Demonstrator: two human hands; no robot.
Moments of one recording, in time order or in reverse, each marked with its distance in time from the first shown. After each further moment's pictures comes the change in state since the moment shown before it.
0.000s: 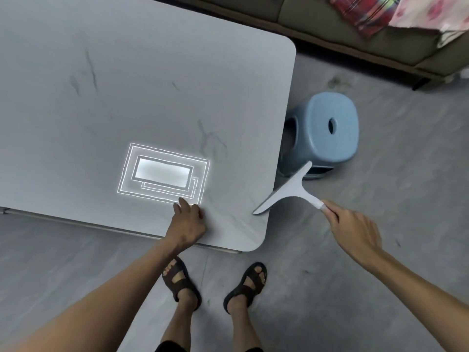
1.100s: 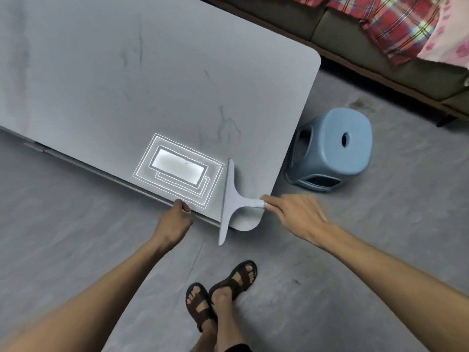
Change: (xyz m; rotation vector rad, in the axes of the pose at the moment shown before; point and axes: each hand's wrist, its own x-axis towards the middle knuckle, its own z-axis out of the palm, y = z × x) left_hand -0.106 -0.003 0.037 -0.480 0.292 -0.209; right_hand -0.009 -0.069 -0.005 -0.228 -0.017 -0.745
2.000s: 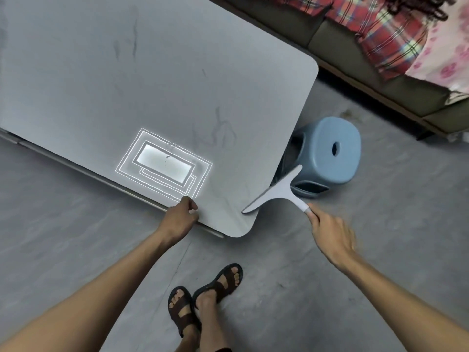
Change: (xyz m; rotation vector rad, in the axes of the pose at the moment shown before) left_hand 0.023 0.020 0.010 -0.087 -0.117 0.019; right_hand -0.044 0.054 0.025 0.162 0.024 0.607
